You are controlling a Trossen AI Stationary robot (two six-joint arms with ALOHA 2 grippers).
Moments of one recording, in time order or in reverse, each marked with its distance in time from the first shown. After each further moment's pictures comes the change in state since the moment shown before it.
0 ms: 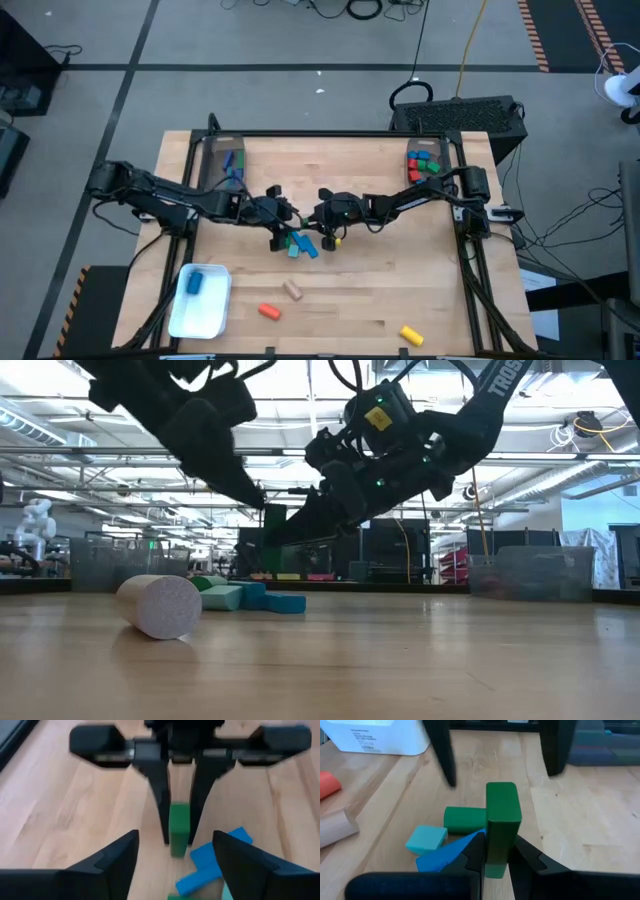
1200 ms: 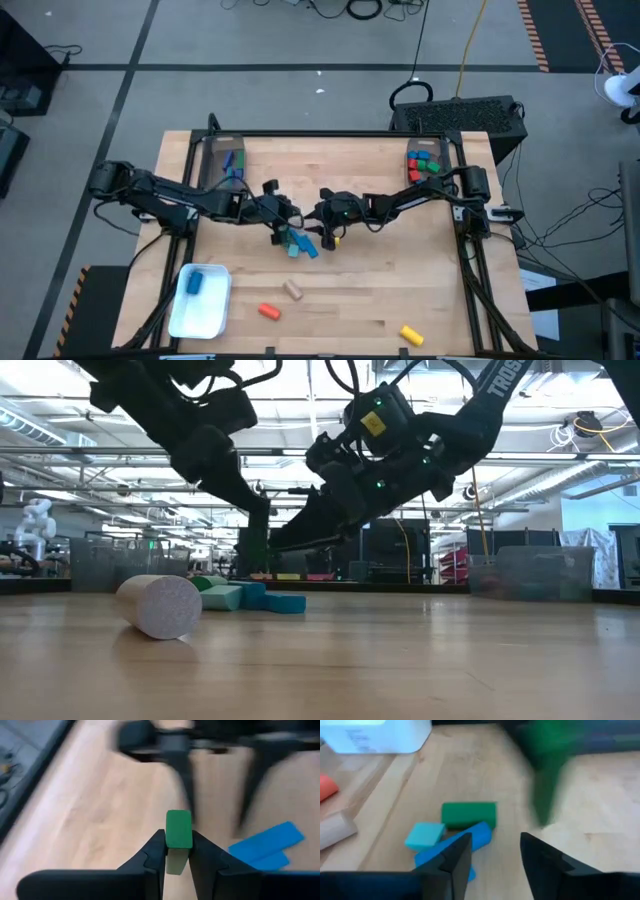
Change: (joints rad) left arm 0.012 0.008 0.001 -0.026 -0.137 0.057; right arm 0.000 -0.001 0.000 -0.024 0.000 0.053
